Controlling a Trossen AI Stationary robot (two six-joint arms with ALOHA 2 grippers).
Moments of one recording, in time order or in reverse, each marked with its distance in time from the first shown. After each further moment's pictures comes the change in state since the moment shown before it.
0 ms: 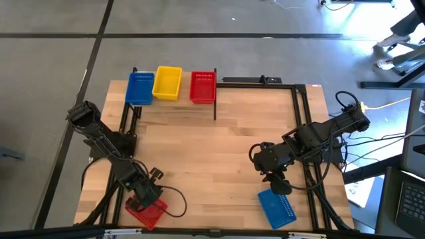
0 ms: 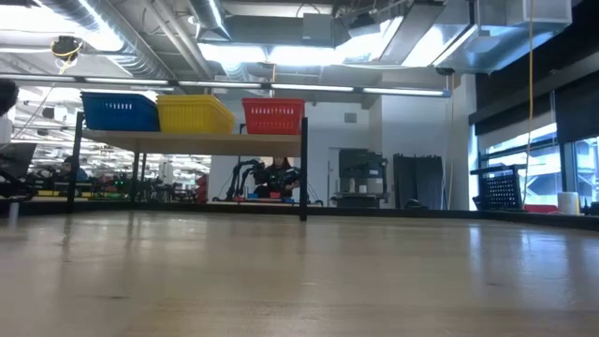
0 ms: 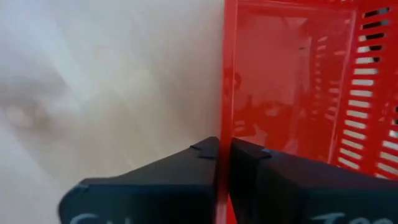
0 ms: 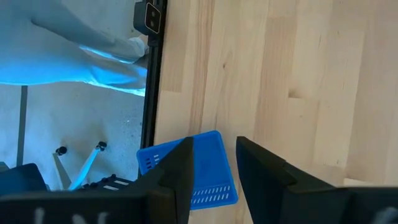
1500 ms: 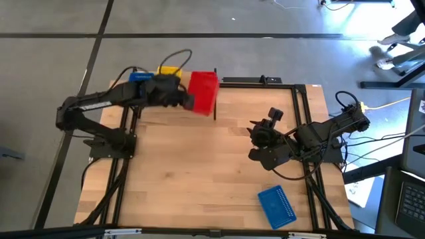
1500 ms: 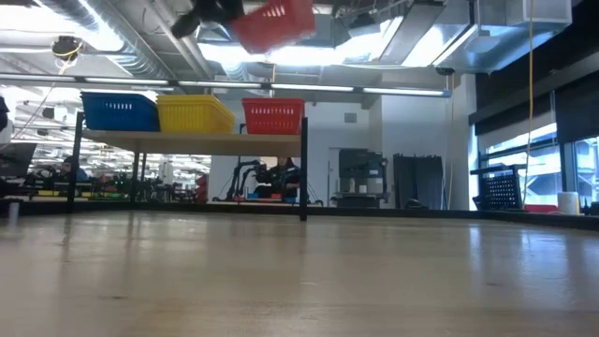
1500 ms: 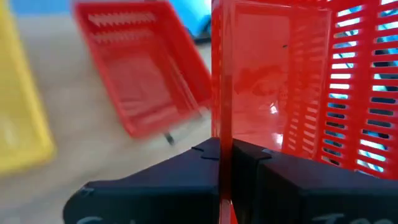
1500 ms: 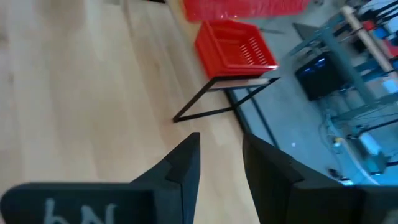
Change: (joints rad) left arm 1.060 -0.218 0.557 -0.124 -0.348 -0.512; right arm 0.000 0.001 0.000 -0.016 1.116 -0.016
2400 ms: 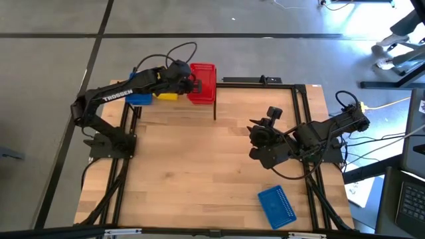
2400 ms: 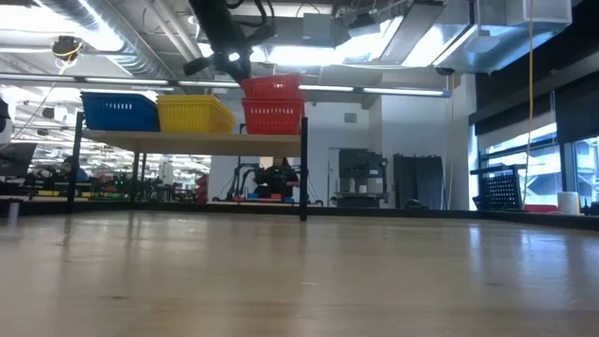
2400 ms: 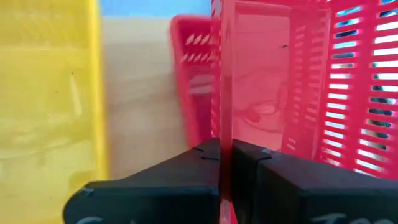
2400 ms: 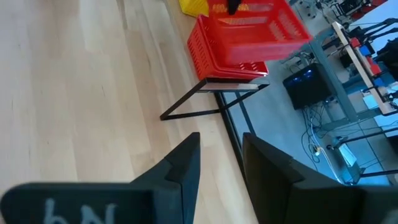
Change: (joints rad) left arm 0.239 0.212 0.065 -0.049 0.008 -0.052; right arm -0.014 0.000 0.001 -0.001 0.013 -0.101
